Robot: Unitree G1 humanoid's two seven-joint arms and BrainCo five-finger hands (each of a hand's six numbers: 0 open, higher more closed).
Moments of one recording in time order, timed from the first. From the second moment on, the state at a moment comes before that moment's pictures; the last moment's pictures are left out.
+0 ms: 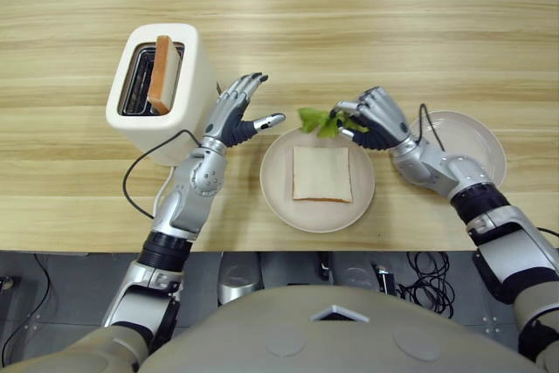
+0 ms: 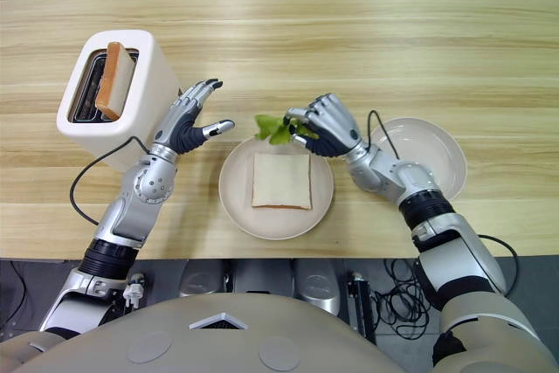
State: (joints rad) left arm -0.10 0.30 -0.23 0.01 0.63 -0.09 0.03; right arm -0.47 -0.57 0.54 0.64 -0.96 -0.86 -0.77
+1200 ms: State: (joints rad) left arm -0.09 0.31 -0.23 0.04 0.63 -0.10 0.05; right arm -0.36 -0.66 0.67 0.45 -1.11 -0.74 -0.56
